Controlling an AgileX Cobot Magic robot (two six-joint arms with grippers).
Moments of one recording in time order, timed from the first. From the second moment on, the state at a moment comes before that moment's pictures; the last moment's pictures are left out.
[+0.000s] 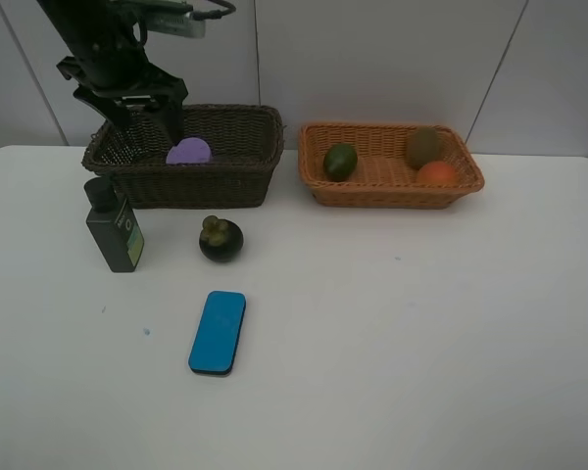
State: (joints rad) left arm -0.25 1.96 -1.69 -0.05 1.04 0.18; right arm -0.09 0.00 -0.52 0.02 1.06 -0.08
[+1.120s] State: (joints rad) left arm -0.23 1.80 -1.31 0.12 1.09 -0.21; right arm -0.09 0.00 -0.52 0.02 1.06 -0.08
